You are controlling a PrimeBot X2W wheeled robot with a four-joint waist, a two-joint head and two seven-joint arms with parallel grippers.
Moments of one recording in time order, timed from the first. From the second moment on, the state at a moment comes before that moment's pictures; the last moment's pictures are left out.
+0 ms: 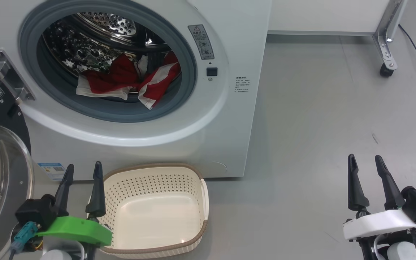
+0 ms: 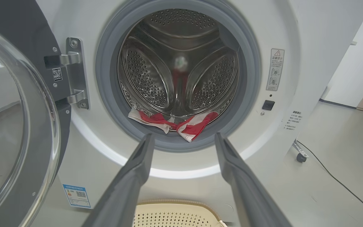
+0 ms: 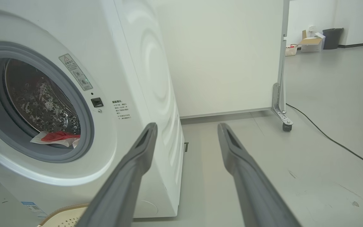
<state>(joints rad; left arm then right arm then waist) -0.09 0.09 -0.14 0.24 -0.52 -0.10 -0.25 0.05 -0.12 0.09 0.09 0.42 0.10 -0.25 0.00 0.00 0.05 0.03</state>
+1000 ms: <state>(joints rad) -0.08 0.09 -0.16 0.24 -0.50 -0.10 -0.25 0.05 -0.11 0.08 0.09 0.42 0.10 -0.25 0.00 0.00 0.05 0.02</state>
